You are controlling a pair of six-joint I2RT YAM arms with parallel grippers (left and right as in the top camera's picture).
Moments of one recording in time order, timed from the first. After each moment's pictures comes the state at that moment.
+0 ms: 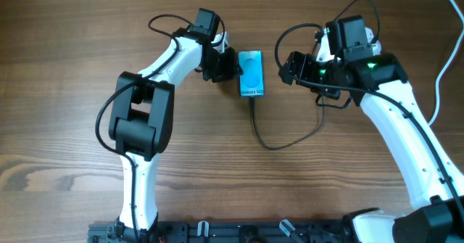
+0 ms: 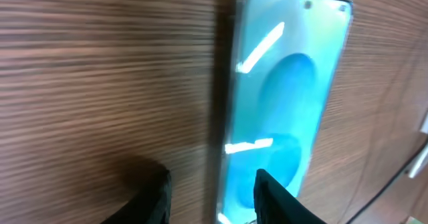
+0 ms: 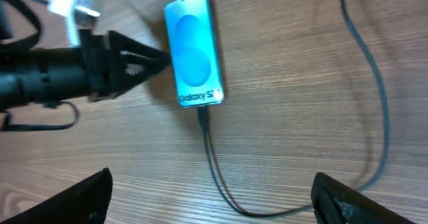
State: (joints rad) left arm -0.32 2.28 1.69 -0.72 0.48 -0.47; right arm 0.24 1.51 1.32 -0.90 -0.25 0.50
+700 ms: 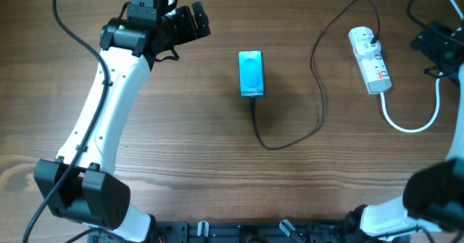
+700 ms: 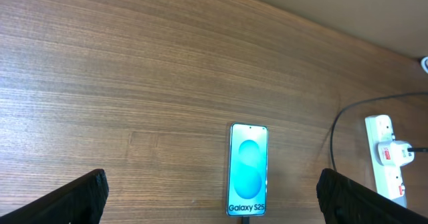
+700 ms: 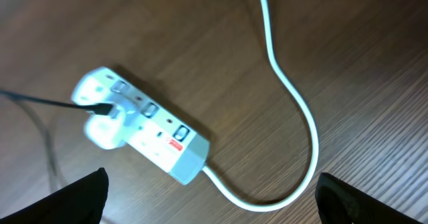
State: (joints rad) left arm -0.22 1.72 1.65 -0.79 0.10 -0.47; right arm -0.38 1.72 1.64 -0.99 0.13 0.35
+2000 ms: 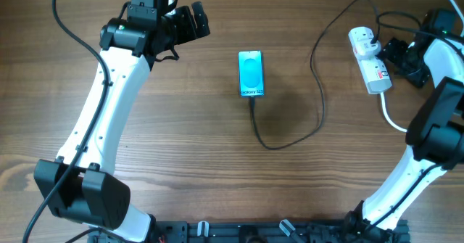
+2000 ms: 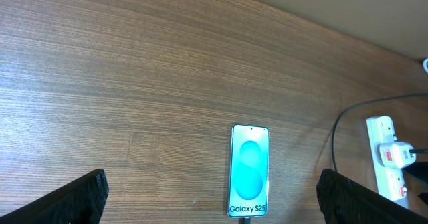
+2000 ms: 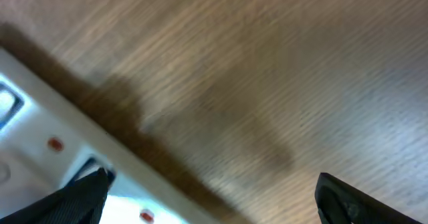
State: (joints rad) left arm -0.22 1.72 1.65 -0.79 0.09 -0.47; right arm -0.39 2.19 1.63 -0.72 0.00 0.31
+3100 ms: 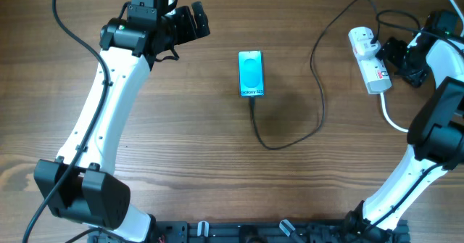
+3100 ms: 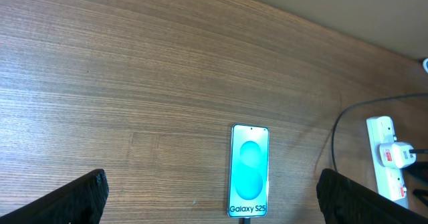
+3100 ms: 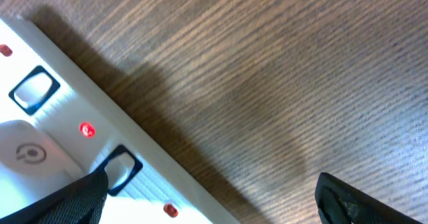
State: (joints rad) left arm -0.22 1.72 1.65 -0.79 0.09 -0.47; right arm -0.40 2.19 1.64 -0.75 -0.11 0.25
